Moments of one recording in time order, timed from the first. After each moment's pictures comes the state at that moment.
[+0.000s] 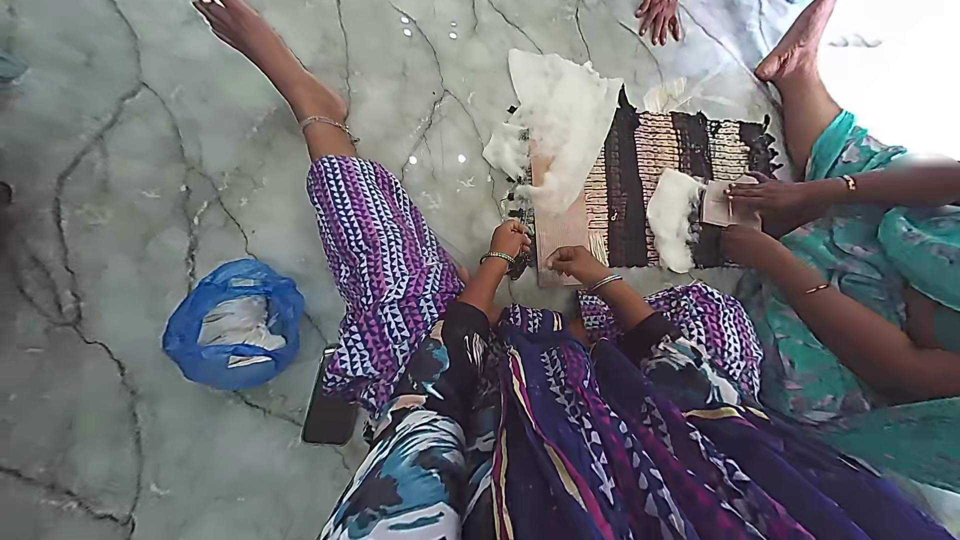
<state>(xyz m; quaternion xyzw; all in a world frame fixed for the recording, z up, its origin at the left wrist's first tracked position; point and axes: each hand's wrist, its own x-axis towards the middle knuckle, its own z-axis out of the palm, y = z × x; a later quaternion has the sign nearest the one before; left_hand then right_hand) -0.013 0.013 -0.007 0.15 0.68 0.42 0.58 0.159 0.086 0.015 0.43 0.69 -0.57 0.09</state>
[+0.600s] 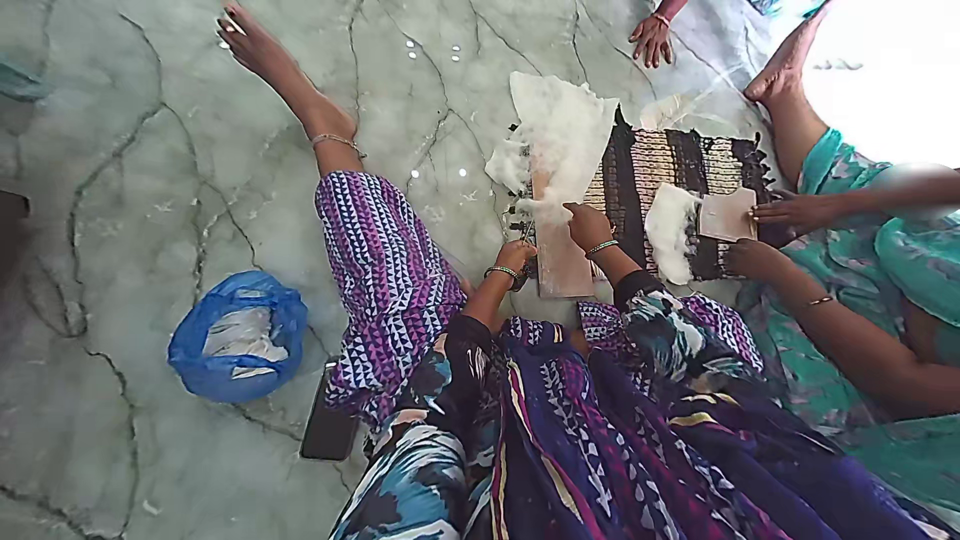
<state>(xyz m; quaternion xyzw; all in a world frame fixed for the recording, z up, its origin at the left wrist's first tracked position) -0.006 0.009 -0.010 0.13 0.67 0.42 0.60 0.116 0.166 0.015 0.44 0.87 -0.19 0.09</state>
